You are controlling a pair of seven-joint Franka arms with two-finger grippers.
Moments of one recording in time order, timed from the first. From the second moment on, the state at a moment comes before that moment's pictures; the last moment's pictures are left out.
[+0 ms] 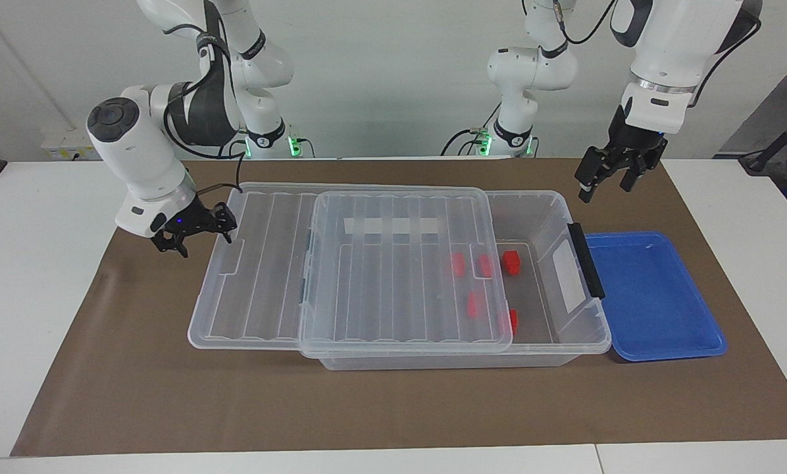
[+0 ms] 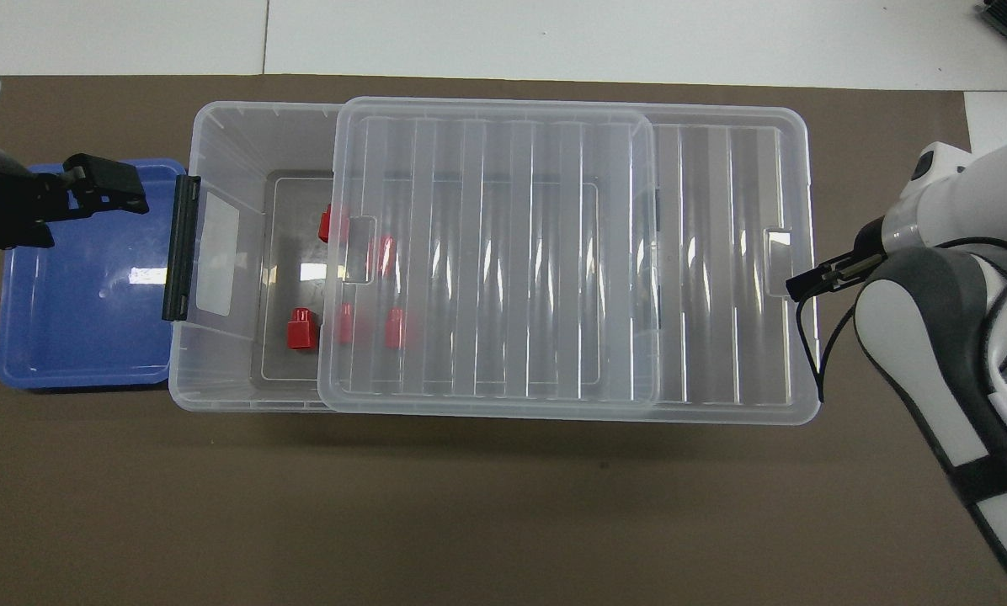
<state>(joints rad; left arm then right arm) -0.22 -0.02 0.05 -1.60 0.00 1.77 -0.43 0.01 0.10 -0.03 -1.85 0.01 1.92 -0.38</state>
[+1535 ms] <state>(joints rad) -0.33 0.33 0.06 -1.71 0.01 2.25 -0.39 -0.05 0.07 -0.03 -1.82 0.00 1.86 -0.47</state>
